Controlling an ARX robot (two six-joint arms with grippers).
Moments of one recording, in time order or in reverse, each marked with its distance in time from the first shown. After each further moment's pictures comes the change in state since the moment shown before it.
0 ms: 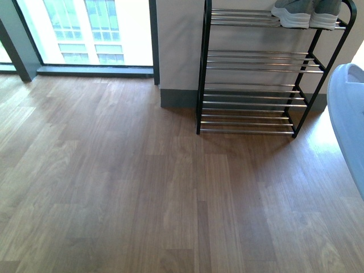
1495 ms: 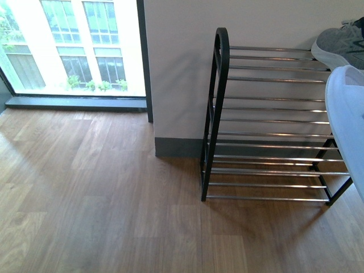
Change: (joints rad) left arm 0.000 0.002 0.000 0.000 0.001 0.000; right arm 0.000 0.000 0.000 0.000 0.000 0.000
